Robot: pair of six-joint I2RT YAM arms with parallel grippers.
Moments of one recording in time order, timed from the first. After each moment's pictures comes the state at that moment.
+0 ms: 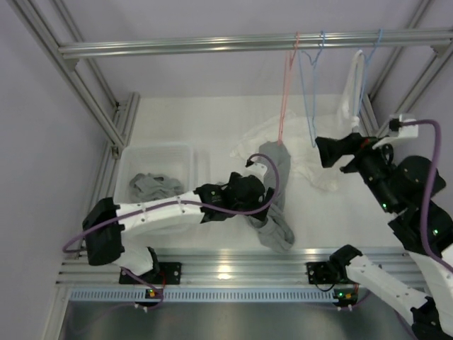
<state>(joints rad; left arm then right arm) -1.16 1.43 1.11 -0.47 -0.34 -0.56 0.55 0.74 1.28 -0.54 0.23 0.35</state>
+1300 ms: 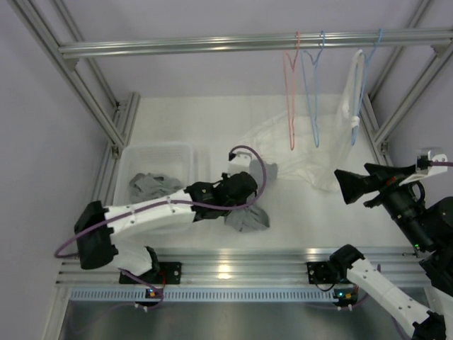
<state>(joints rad) -1.14 1.45 1.09 -0.47 -0.52 -0.67 0.55 0.46 1.29 -0.82 0.17 0.31</state>
